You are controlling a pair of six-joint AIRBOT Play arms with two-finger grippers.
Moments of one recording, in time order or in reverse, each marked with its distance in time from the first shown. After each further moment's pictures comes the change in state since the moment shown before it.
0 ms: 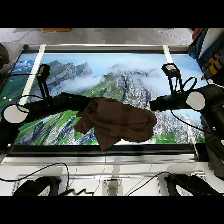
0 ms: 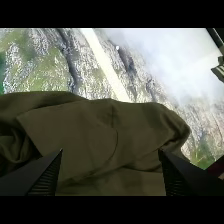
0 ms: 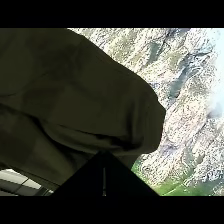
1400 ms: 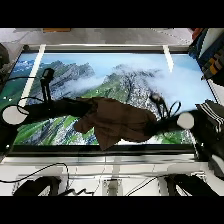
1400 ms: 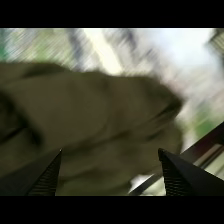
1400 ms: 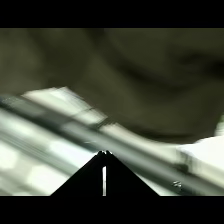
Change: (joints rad) left arm 0.001 0.026 0.000 0.157 -0.154 -0.042; right arm 0.000 0.152 -0.489 0.454 -0.100 -0.178
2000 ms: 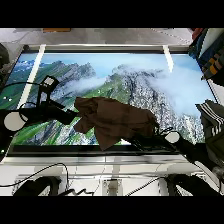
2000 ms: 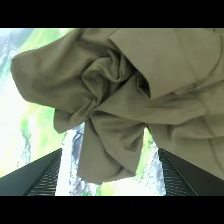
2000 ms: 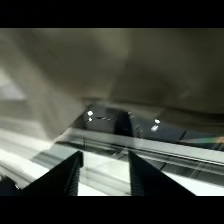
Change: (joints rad) left arm 0.000 0.039 0.000 0.389 -0.053 -0.003; right arm 0.000 -0.161 -0.354 0.583 -0.388 0.091
